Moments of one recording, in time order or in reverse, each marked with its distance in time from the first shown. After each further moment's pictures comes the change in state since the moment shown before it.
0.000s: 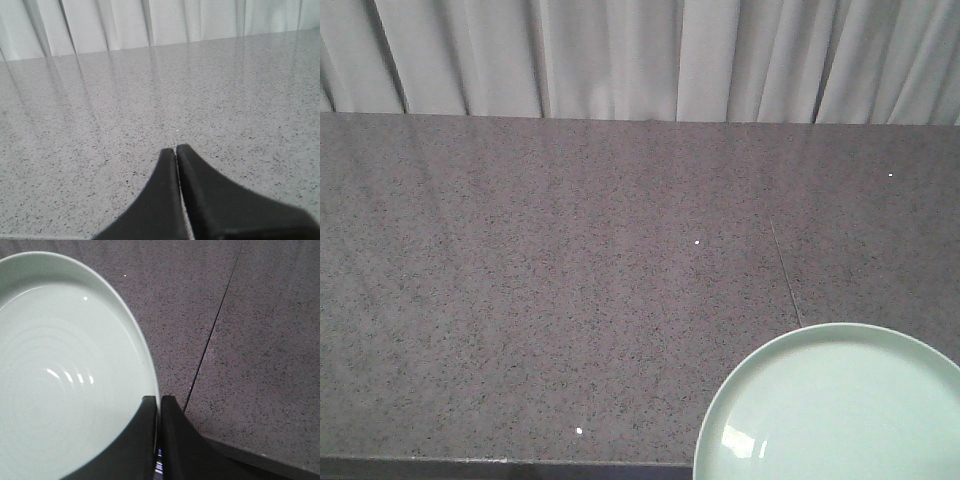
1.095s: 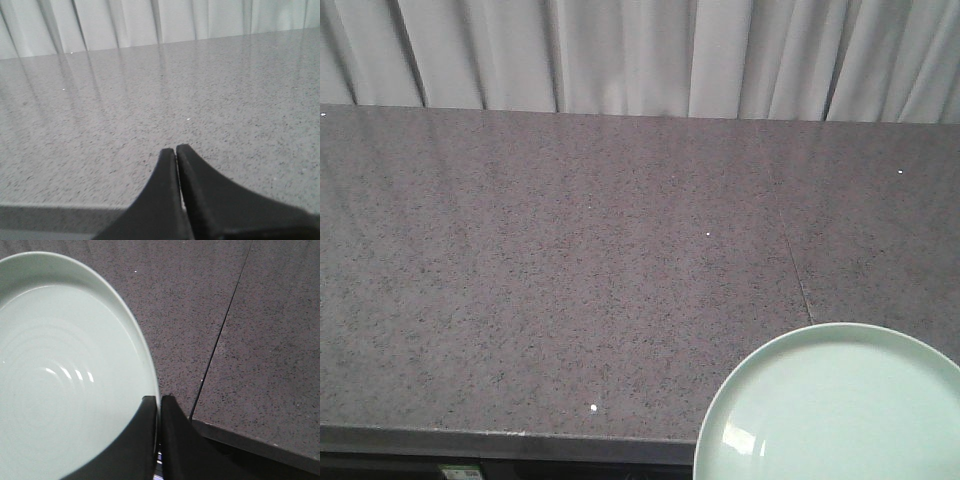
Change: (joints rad) left arm 0.000 0.000 0.000 0.000 0.000 0.000; right arm 0.000 0.000 0.000 0.000 0.000 0.000
